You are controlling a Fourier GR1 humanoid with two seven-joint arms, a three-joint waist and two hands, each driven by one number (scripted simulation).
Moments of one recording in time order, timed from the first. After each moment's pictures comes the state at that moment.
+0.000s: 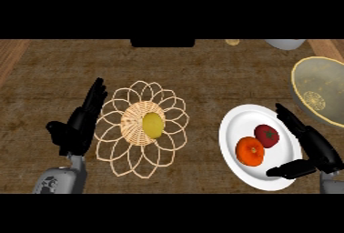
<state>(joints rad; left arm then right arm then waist) -0.14 0.08 -0.04 -1.55 -0.04 0.07 0.09 -0.05 -0.29 -0.14 -1.36 0.17 0.37 -0.13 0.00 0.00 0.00</state>
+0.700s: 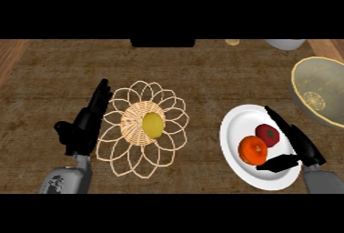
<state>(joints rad) -0.15 0.05 -0.04 -1.53 -0.06 0.06 0.08 -0.13 -0.28 -0.10 -1.14 0.38 0.25 -0.22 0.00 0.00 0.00</state>
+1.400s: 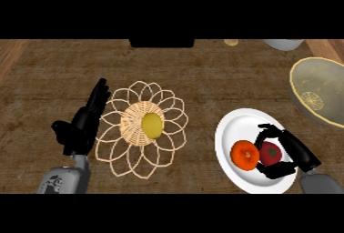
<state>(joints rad) -0.15 0.05 -0.03 -1.53 -0.07 0.06 0.08 -0.11 -0.31 -0.01 -1.13 0.49 0.26 -0.44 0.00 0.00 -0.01</state>
